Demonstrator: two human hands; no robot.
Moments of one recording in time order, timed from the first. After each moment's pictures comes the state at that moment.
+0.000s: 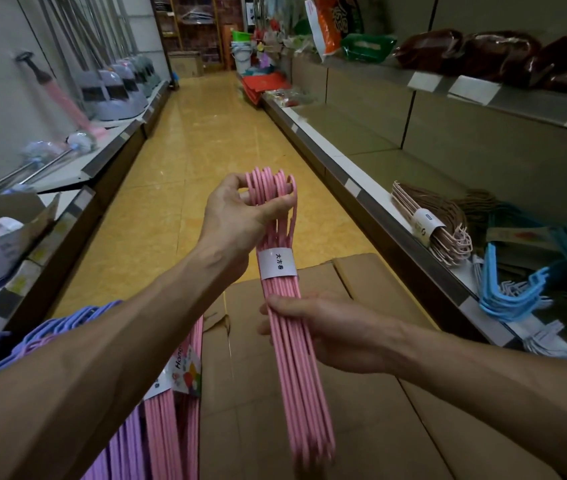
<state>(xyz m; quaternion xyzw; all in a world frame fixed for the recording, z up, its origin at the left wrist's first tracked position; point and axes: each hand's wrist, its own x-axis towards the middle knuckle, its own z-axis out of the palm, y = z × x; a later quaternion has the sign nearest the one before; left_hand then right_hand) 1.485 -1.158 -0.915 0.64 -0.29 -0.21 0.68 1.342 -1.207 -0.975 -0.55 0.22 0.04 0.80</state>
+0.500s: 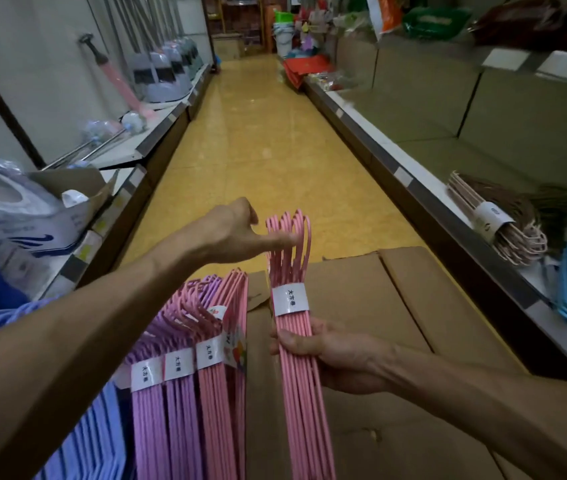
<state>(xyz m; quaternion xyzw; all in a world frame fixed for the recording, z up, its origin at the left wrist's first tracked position) 1.550 -1.082 -0.917 0.89 -0.39 -0.17 0.16 1.384 -1.172 -1.044 -0.51 0.16 0.14 0.83</state>
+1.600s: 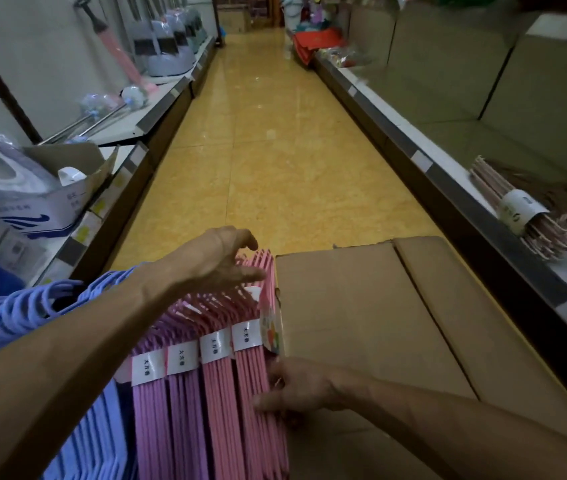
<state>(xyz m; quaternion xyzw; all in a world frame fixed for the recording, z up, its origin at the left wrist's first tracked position) 1.595 -1.056 -0.983 0.87 -0.48 -0.14 0.05 1.434 -1.138 -1.132 -0.76 0.13 0.28 0.57</state>
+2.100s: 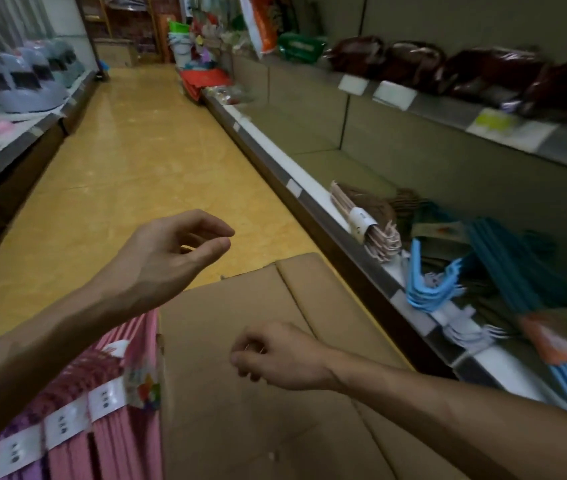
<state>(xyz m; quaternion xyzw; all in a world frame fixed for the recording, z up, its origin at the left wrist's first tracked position) 1.482 -1.142 -0.923 0.73 -0.54 -0.12 0.39 1.317 -1.233 -1.017 -0.87 0.22 0.03 0.45</state>
